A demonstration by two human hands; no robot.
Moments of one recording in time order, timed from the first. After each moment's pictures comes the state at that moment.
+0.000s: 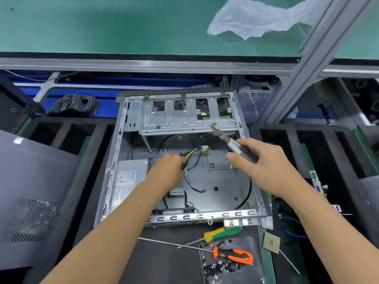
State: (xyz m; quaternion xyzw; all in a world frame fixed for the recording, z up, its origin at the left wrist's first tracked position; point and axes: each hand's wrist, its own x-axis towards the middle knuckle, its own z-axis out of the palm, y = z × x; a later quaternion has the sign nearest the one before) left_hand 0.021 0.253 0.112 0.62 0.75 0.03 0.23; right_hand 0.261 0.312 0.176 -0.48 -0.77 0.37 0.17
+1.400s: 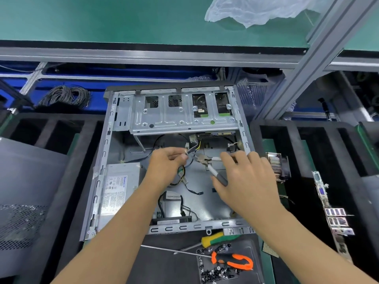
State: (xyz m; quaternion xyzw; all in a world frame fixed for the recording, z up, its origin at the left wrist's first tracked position) left_hand 0.025 0.267 0.091 0.31 0.71 0.44 0.45; right_hand 0.220 0.280 0.153 -0.49 -0.87 -0.05 -0.02
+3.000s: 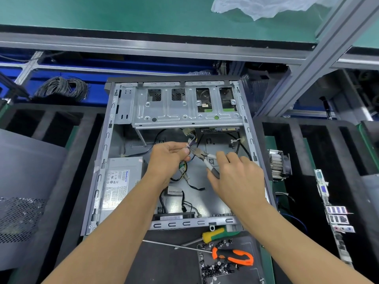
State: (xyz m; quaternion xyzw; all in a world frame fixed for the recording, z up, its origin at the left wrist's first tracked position) left_hand 0.022 0.271 0.084 0.23 0.69 0.48 0.49; right_hand 0.196 0.278 0.129 -0.50 -0.86 -0.08 0.03
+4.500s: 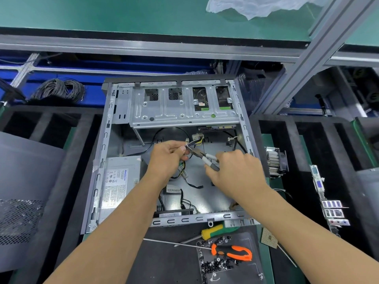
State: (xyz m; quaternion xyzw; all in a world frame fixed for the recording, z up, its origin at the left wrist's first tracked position) left_hand 0.025 0.272 0.075 0.28 0.70 0.46 0.46; right_hand 0.196 0.293 0.138 -0.52 -0.85 0.04 -0.07
